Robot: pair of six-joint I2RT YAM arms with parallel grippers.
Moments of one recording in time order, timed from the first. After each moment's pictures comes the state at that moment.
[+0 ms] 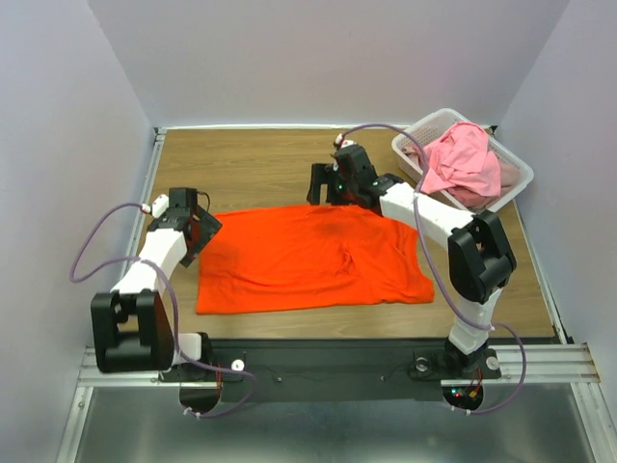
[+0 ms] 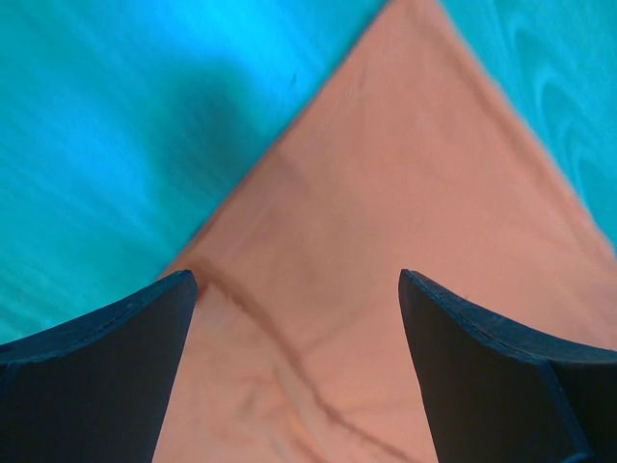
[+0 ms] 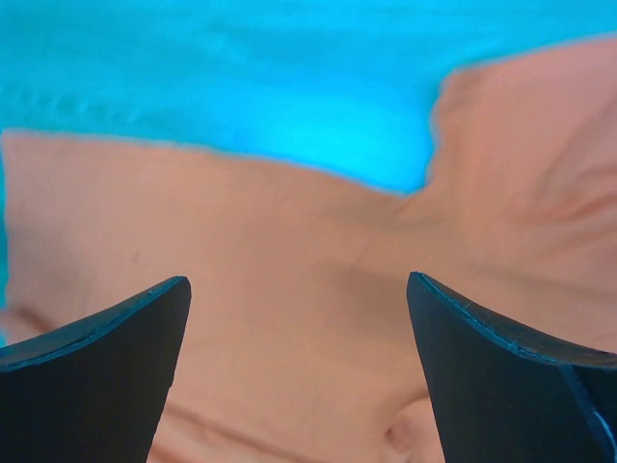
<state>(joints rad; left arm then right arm) 0.01 1.27 0.80 -0.55 -0.23 -0.84 0.62 1.85 1.43 -0.27 0.04 0.50</state>
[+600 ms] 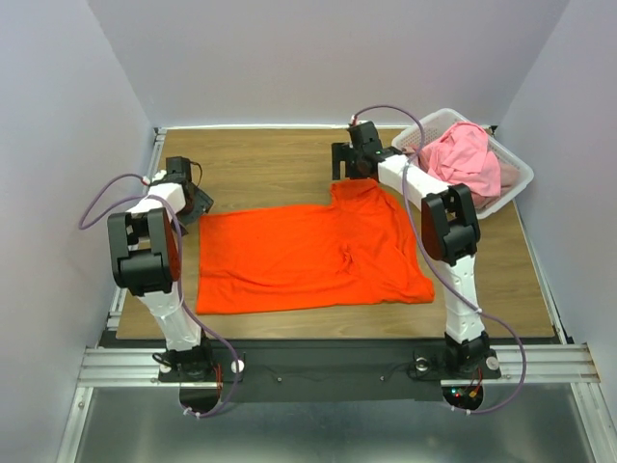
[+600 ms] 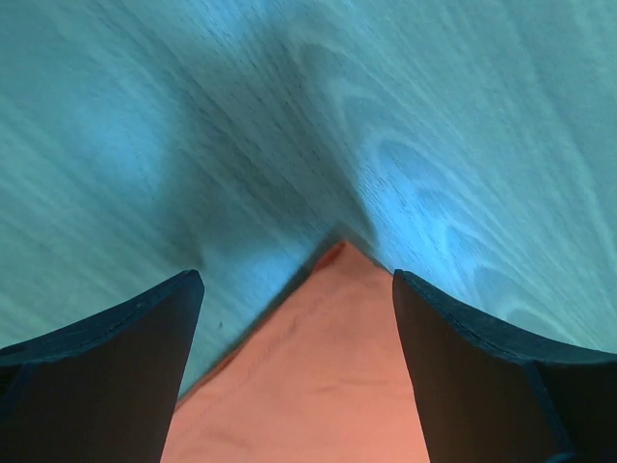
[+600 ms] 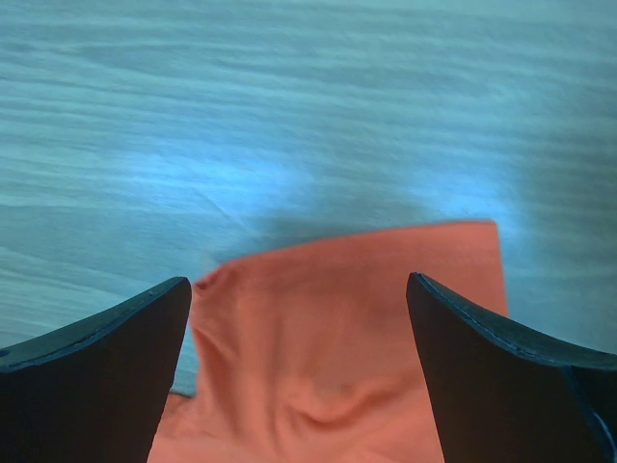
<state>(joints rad) 0.12 1.82 1.21 -0.48 -0.23 -0.74 0.41 2.26 1.87 -0.38 0.15 0.28</state>
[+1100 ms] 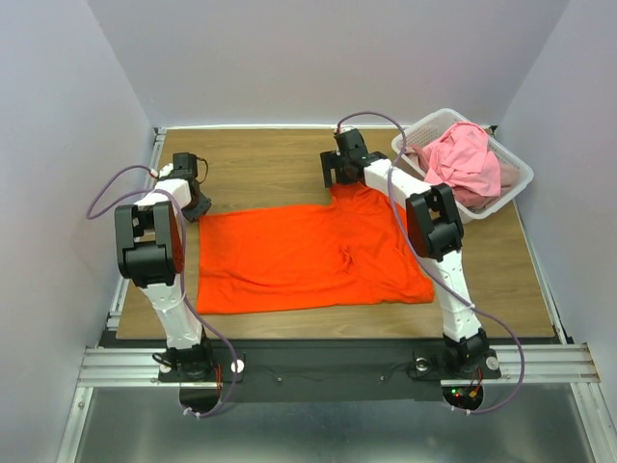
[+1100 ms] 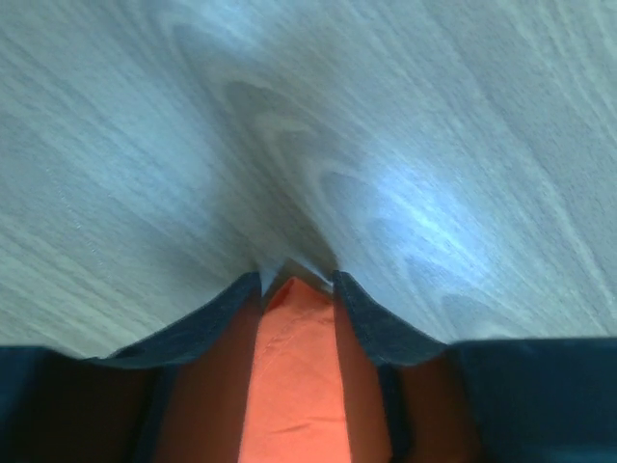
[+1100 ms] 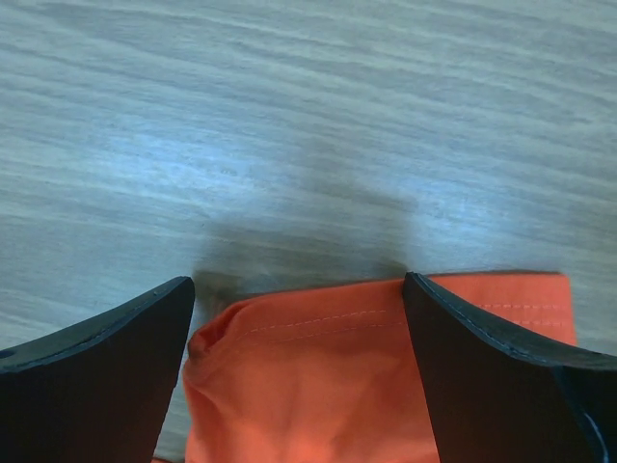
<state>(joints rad) 0.08 1.92 1.27 -0.44 -0.24 -0.70 0.45 2.40 1.99 -0.39 0.13 0.19</state>
